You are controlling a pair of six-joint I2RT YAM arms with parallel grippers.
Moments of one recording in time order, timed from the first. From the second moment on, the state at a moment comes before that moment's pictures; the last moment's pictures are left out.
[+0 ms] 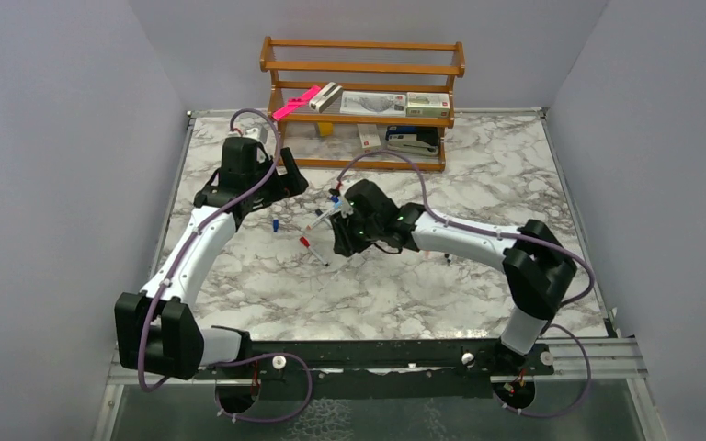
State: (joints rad) left arm -0.18 1.30 1.07 -0.43 0.17 -0.47; right arm 0.88 1.71 1.21 -0.28 -0.11 0.30
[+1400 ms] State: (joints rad) left arm -0.09 1.19 1.00 -0.49 0.19 -0.46; right arm 1.01 2.13 1.51 -0.28 0.12 0.32
